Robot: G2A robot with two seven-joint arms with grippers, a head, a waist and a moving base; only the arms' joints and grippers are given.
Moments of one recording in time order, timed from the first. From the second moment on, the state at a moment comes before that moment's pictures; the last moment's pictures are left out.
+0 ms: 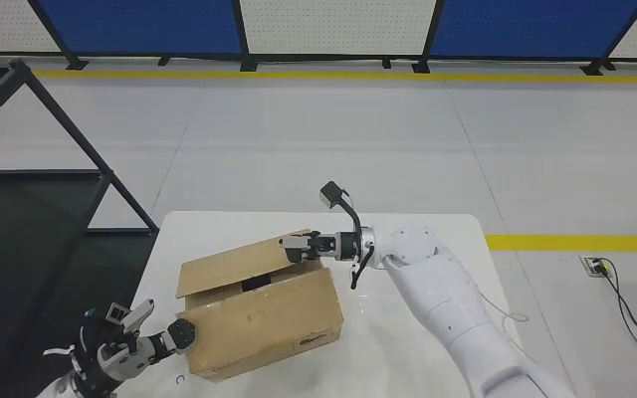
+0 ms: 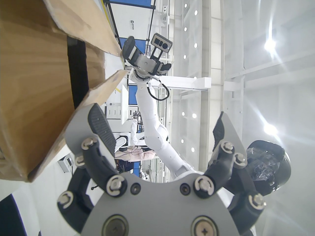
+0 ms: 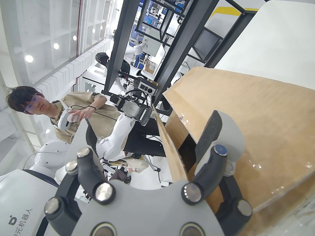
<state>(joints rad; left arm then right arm) 1.55 -1.01 -1.85 -1.78 -0.80 -0.03 -0.93 -0.23 -1.59 0.97 -0.52 0.35 -0.62 1.20</state>
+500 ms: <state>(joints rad) 1.51 -1.01 -1.81 -1.75 -0.75 -0.03 -0.83 -0.23 -1.58 0.98 -0.48 0.39 -0.39 1.32</state>
